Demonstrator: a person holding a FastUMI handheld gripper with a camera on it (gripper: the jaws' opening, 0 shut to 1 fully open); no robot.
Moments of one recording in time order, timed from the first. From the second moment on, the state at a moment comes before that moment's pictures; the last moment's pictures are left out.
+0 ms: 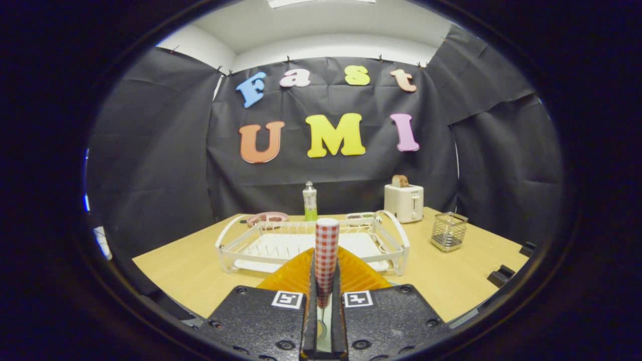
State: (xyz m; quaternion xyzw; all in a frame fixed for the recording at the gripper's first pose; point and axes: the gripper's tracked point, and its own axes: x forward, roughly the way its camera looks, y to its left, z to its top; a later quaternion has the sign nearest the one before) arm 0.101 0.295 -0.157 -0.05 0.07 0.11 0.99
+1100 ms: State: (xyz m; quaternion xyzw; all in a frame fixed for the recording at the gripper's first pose) arm 0.109 0.201 -0.153 -0.05 0.08 0.00 1.00
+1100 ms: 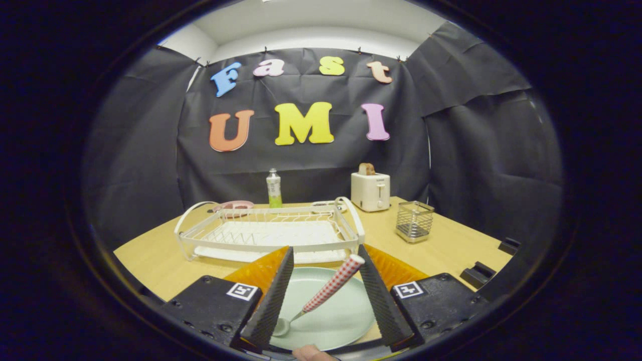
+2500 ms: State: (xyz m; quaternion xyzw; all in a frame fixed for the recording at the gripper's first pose) arm -0.028 0.179 0.009 -0.07 -0.03 0.04 1.00
